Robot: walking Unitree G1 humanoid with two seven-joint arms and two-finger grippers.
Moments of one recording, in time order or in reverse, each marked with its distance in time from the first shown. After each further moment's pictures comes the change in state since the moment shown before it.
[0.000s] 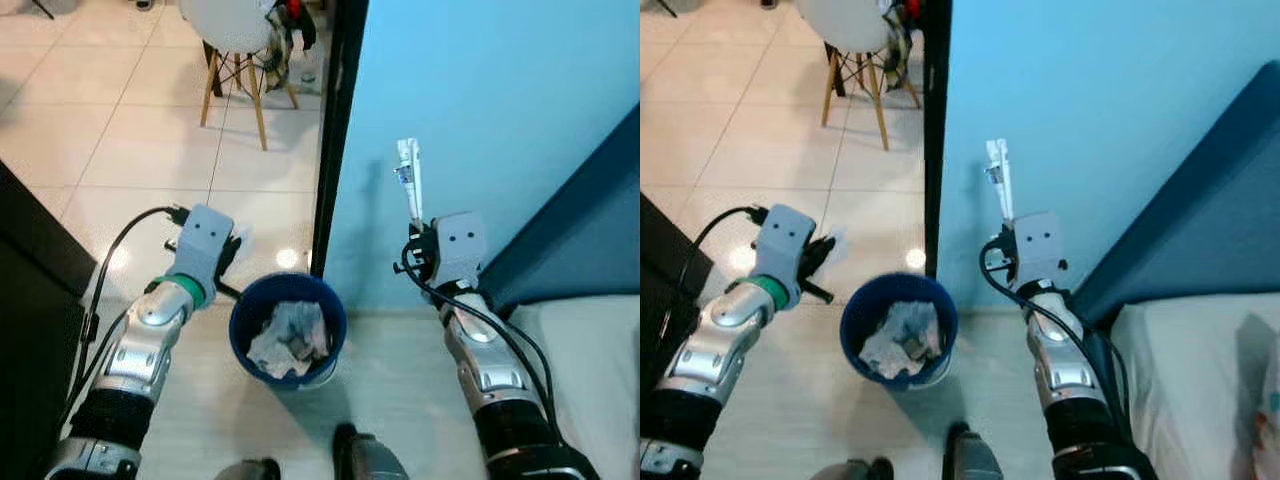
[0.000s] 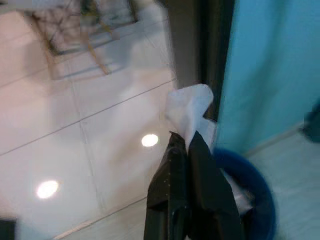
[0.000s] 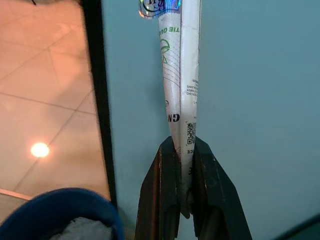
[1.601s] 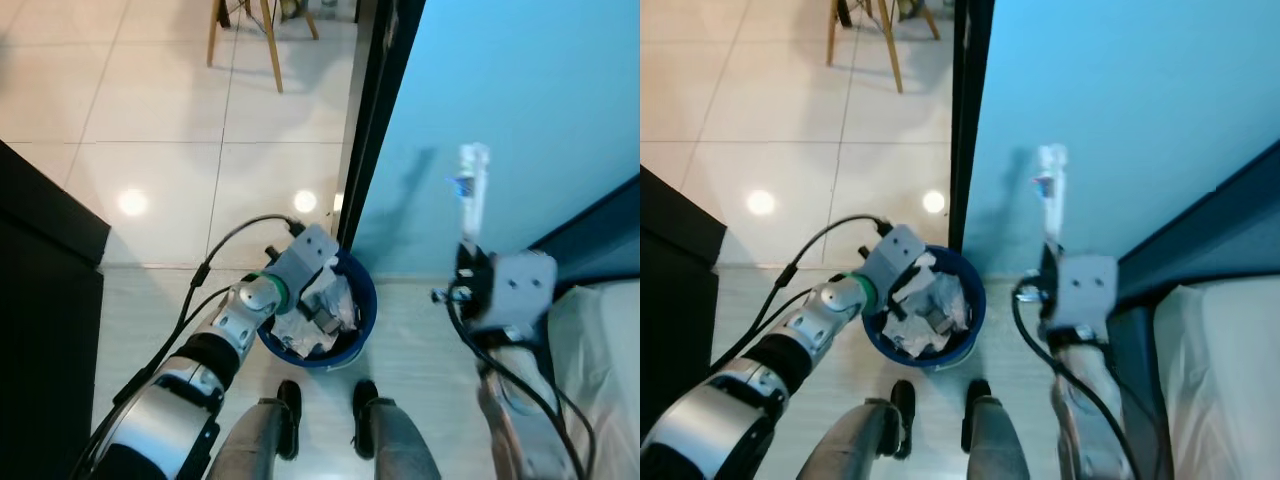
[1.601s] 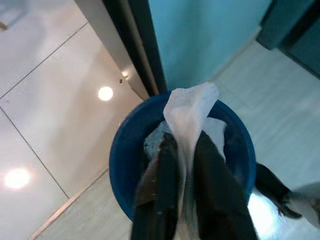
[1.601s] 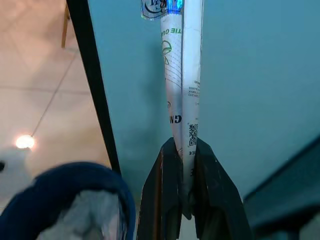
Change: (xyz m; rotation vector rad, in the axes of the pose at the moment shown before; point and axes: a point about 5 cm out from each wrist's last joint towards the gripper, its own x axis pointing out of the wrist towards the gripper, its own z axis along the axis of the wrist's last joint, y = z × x) left arm 0.061 -0.077 0.002 0.180 0.103 -0.249; right arm -0.081 -0.006 0.021 0.015 -0.053 -0.178
